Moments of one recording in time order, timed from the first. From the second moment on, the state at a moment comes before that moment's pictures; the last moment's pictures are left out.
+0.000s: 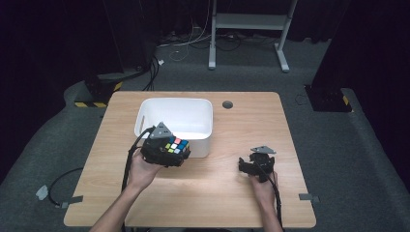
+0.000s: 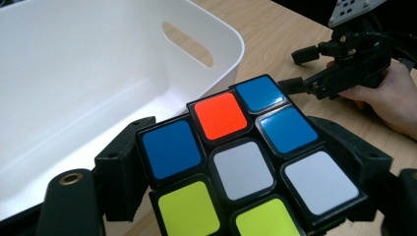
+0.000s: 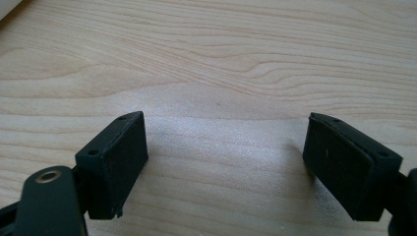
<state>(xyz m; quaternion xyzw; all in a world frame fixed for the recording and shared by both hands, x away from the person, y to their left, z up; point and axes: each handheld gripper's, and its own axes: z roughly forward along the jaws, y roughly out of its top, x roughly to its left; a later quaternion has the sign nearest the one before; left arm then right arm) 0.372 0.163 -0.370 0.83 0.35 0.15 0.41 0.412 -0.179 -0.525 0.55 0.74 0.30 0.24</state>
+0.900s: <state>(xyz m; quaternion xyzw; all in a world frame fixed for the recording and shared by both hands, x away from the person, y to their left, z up) 0.402 0.160 -0.342 0.82 0.35 0.15 0.42 0.412 -0.179 -0.525 0.55 0.74 0.30 0.24</state>
